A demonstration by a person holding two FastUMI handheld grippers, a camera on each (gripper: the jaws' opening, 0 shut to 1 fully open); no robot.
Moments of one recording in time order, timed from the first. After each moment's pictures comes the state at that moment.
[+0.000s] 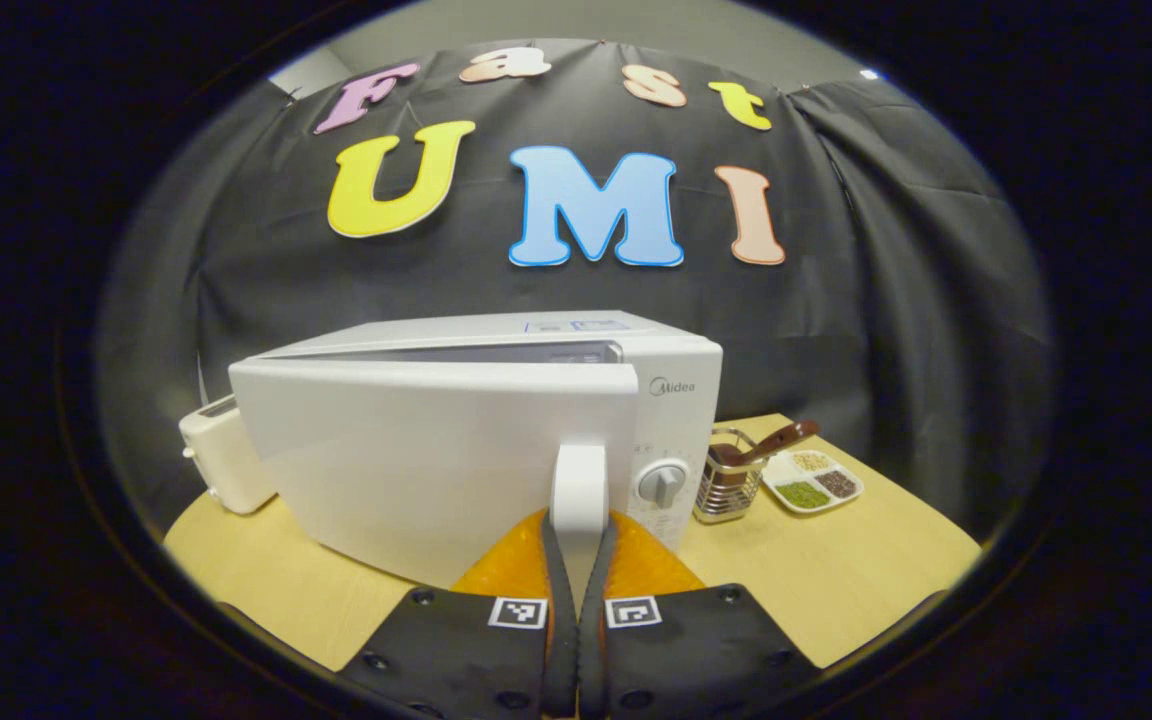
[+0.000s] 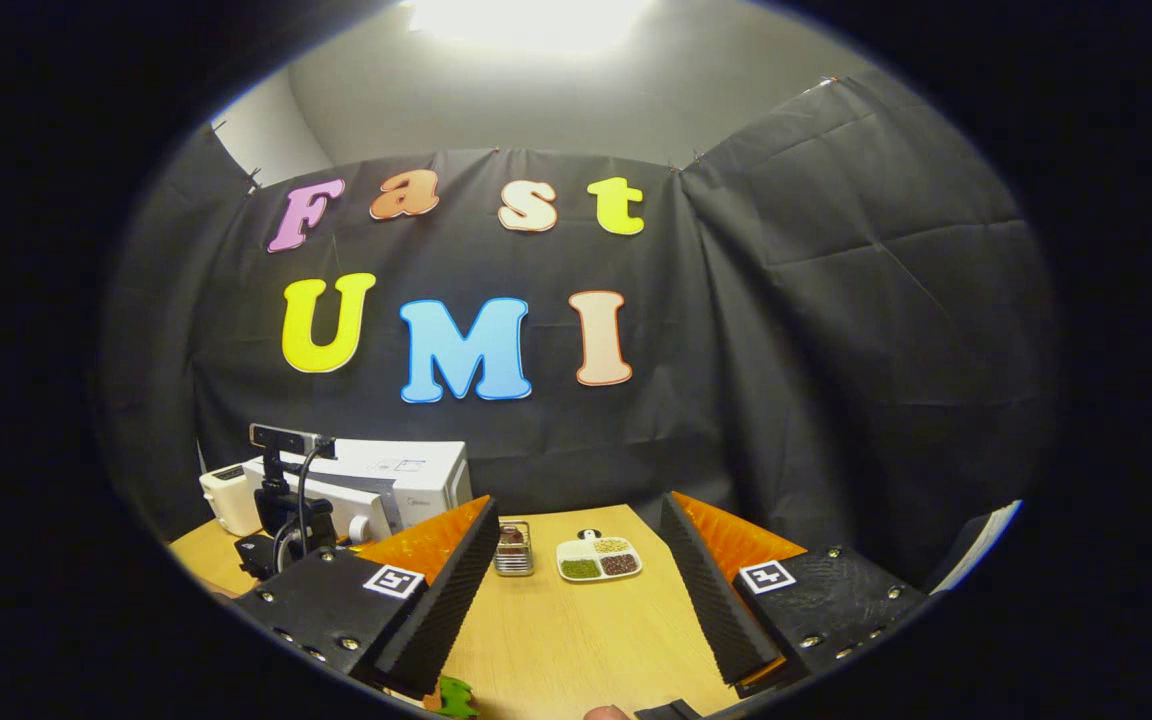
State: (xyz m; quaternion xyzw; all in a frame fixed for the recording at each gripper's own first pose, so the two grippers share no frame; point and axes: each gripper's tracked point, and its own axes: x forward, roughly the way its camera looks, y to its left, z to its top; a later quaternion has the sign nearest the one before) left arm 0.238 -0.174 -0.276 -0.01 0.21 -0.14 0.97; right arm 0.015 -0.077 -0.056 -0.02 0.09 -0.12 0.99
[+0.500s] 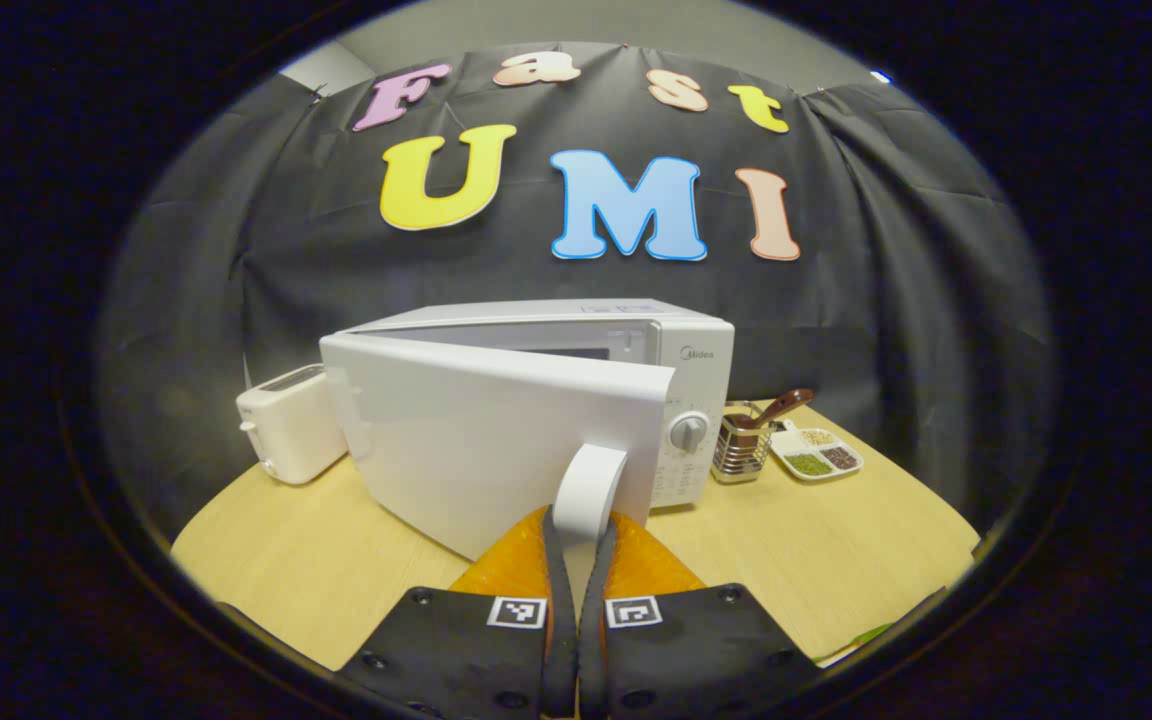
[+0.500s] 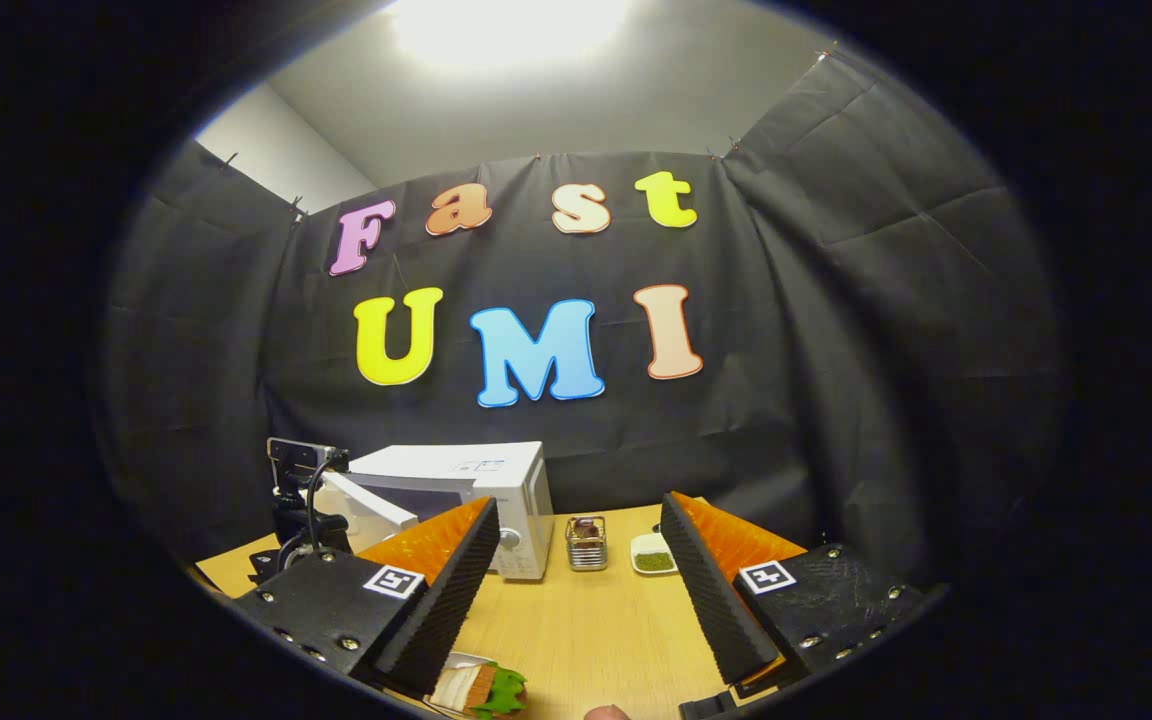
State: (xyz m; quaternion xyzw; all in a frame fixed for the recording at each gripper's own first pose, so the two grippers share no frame) left arm 0.158 -0.108 -0.266 -0.01 0.23 -0.09 0.97; right arm 0.003 -0.041 -0.067 0.03 0.09 -0.01 1.00
